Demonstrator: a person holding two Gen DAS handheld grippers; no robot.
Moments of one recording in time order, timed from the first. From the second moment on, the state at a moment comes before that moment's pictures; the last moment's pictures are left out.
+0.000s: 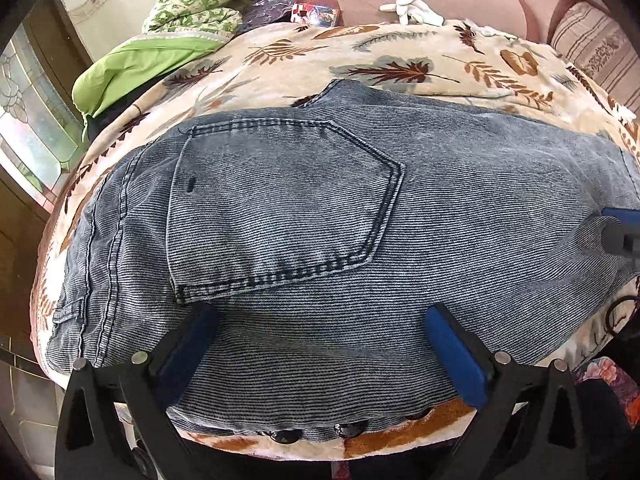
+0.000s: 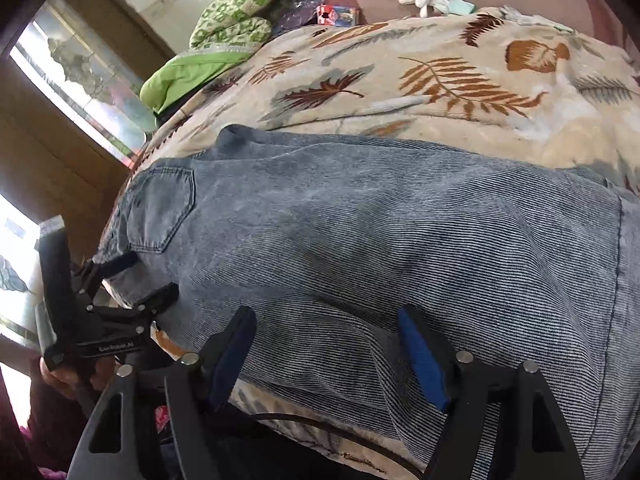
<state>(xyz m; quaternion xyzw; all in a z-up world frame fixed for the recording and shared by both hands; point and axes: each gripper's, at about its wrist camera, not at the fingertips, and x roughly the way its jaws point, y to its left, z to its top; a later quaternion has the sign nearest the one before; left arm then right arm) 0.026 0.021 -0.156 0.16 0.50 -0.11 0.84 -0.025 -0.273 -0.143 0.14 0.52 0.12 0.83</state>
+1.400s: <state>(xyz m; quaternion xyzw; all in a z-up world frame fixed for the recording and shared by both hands) 0.021 0.045 -0.107 0.13 0.44 -0.04 0.89 -0.038 -0.253 -0.119 0.04 0.44 0.05 0.89</state>
